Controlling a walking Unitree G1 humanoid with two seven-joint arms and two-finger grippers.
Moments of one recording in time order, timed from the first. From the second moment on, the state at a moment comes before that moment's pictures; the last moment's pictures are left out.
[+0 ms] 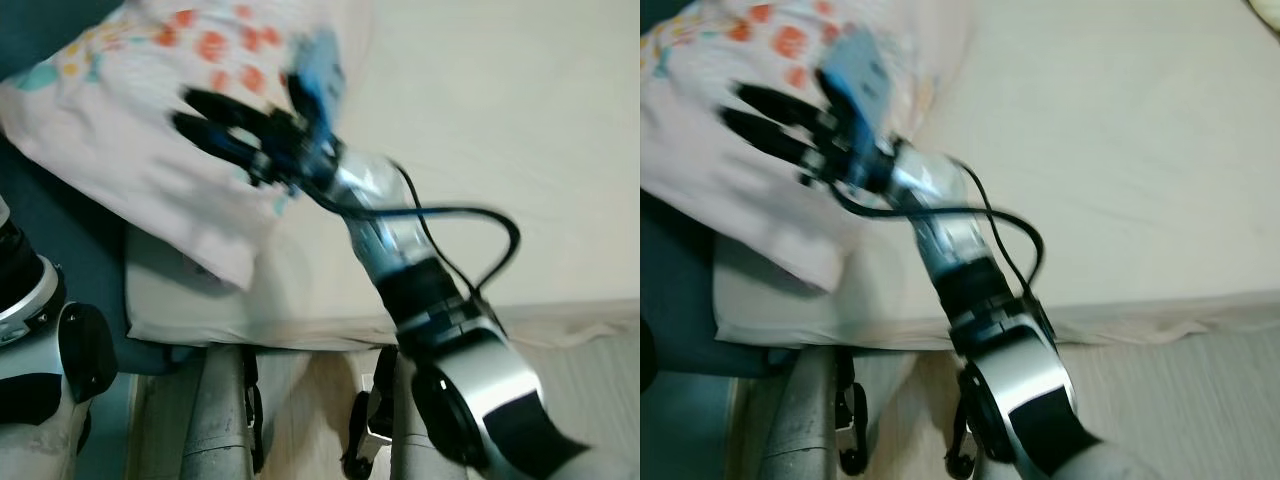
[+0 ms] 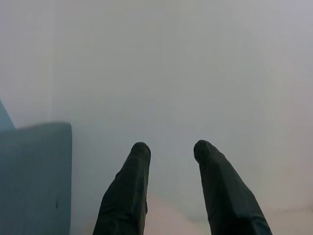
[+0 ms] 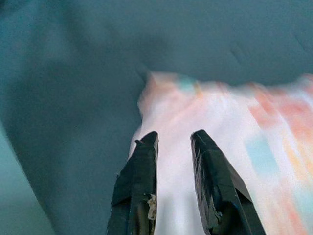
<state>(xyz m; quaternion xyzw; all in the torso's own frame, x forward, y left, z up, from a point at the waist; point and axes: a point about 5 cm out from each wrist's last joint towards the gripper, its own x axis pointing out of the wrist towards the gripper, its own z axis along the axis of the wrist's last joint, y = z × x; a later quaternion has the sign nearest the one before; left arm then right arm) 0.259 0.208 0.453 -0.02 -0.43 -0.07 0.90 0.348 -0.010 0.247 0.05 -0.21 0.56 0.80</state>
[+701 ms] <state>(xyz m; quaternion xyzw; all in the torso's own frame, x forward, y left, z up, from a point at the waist) 0.274 0.206 0.233 0.28 -0.10 -0.07 0.95 0.334 -0.136 0.172 0.09 -0.15 0.23 0.96</state>
